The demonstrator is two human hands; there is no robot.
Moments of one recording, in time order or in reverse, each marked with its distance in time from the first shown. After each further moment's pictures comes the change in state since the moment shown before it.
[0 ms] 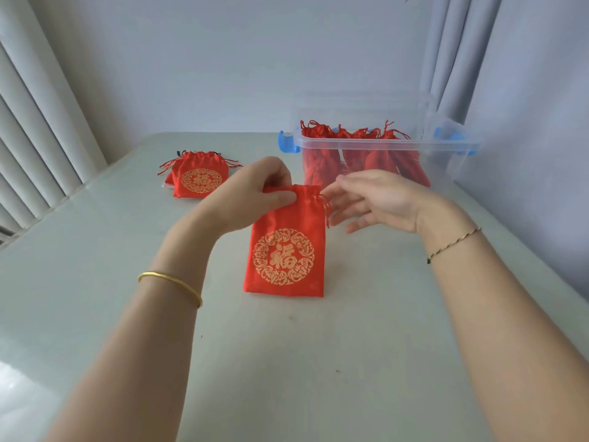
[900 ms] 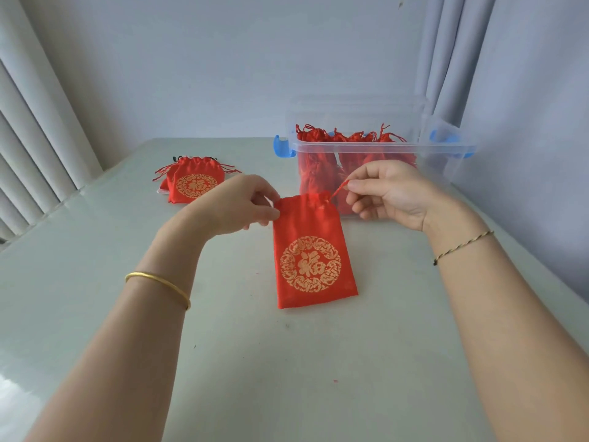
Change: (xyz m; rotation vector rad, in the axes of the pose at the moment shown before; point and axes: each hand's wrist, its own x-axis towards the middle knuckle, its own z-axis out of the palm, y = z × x) left_hand 0.006 -0.011 -0.004 0.101 -0.140 -0.203; right_hand 0.000 0.004 -0.016 0.149 0.226 -0.100
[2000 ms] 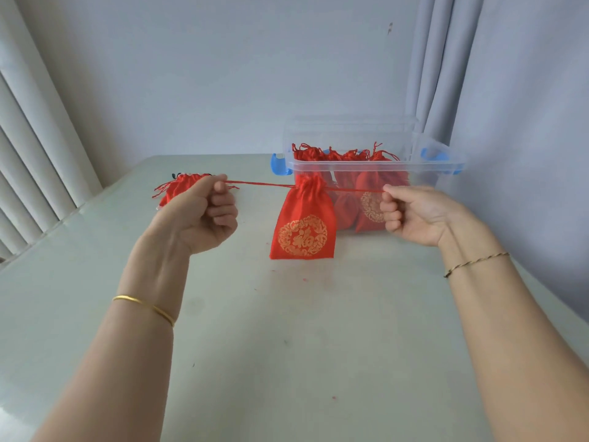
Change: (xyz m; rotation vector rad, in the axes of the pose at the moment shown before) left_hand -0.002 -0.018 -0.020 -1.461 0.094 -0.370; right_hand -0.001 0.012 -0.032 0.415 0.174 0.206
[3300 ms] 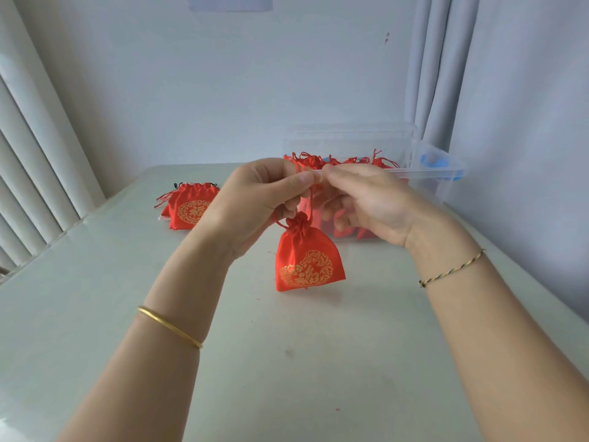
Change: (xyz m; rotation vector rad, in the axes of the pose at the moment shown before) left_hand -0.036 -0.014 0.071 0.592 -0.271 0.519; right_hand -0.044 -0.019 0.078 -0.350 -0.291 -0.333
